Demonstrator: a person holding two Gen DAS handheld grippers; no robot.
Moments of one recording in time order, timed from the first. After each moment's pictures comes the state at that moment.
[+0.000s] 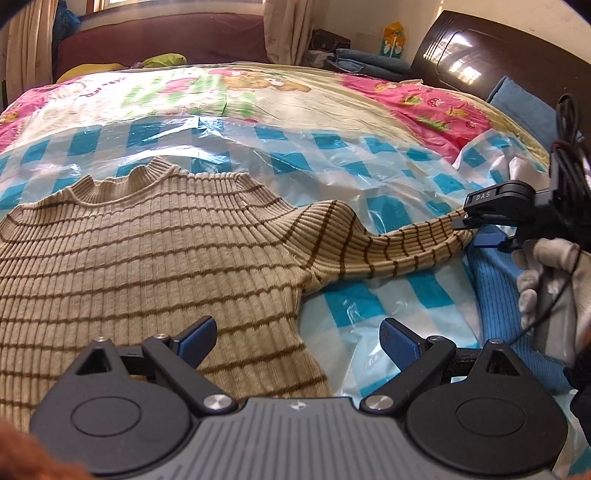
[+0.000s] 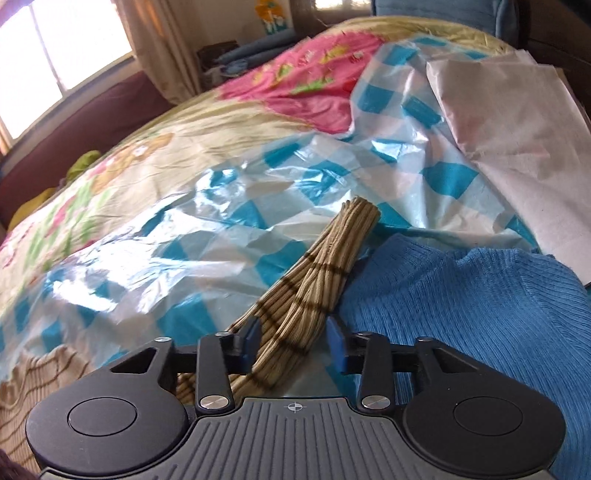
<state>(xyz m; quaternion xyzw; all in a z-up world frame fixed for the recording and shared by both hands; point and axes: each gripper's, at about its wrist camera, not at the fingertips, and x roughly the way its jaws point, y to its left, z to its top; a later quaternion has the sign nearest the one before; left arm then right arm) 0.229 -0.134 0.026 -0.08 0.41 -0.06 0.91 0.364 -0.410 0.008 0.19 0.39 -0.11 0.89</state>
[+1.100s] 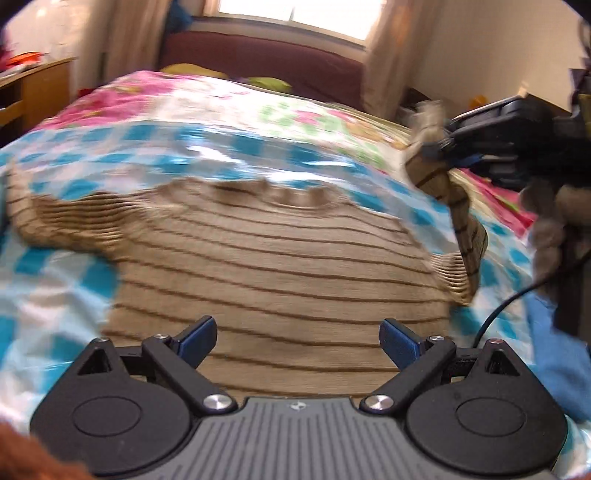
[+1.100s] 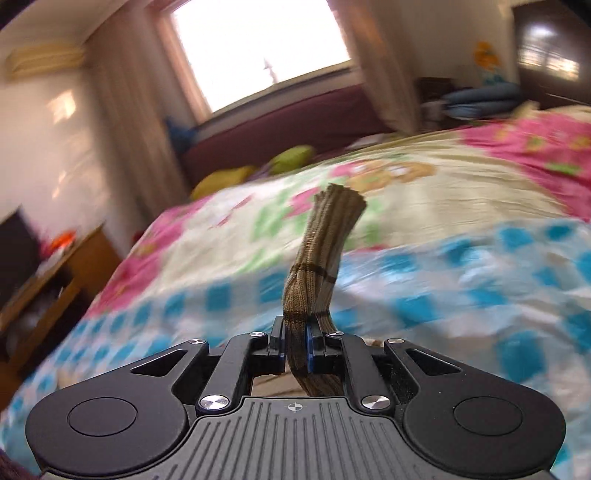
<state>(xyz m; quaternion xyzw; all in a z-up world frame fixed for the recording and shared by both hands) 0.128 0.029 0.034 -0.16 0.35 0.07 0.92 0.315 -0.144 0.098 0.07 0.31 0.24 0.92</state>
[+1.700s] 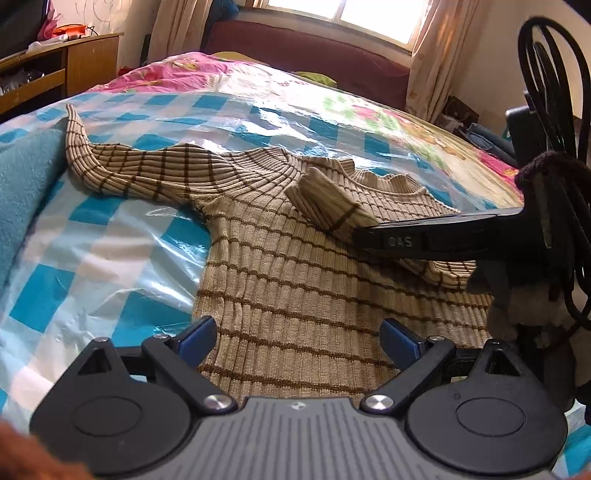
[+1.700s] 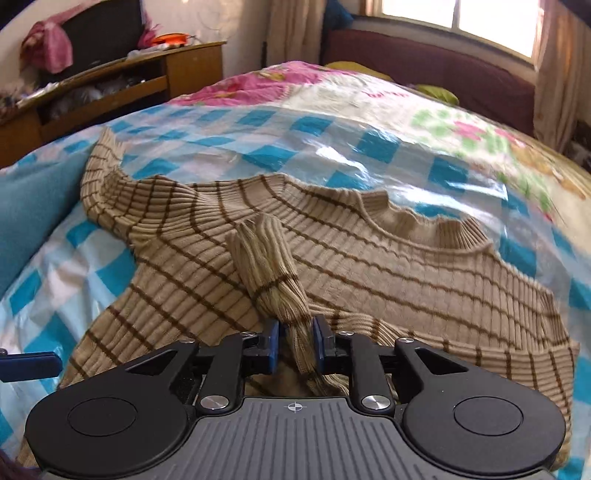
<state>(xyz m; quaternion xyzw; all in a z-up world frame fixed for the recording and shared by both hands) 0.102 0.087 -0.009 -0.19 0.35 0.11 0.91 0.250 -0.005 -0.002 -0.18 0.35 0.36 0.84</state>
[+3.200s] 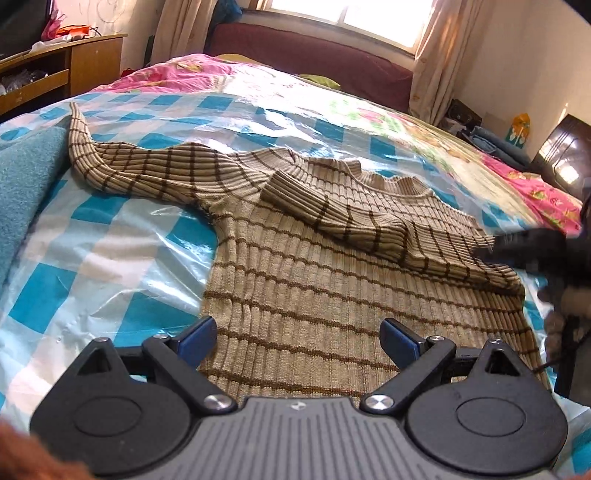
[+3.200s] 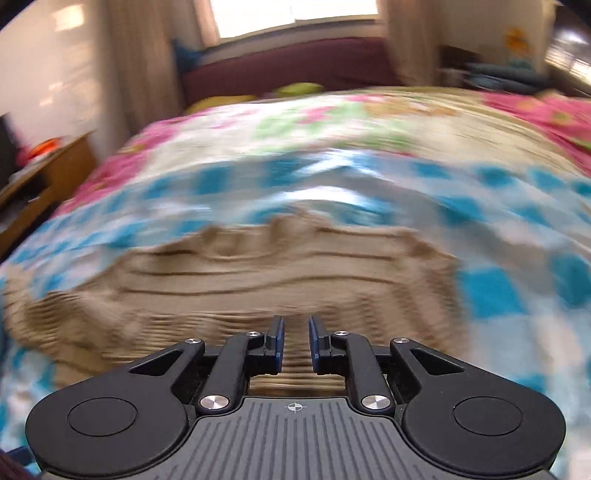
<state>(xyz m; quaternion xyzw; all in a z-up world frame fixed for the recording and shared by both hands) 0.105 0.089 -0.017 -0.19 0.35 0.11 0.91 0.306 -0.142 -0.011 0.01 0.38 0.13 0.91</state>
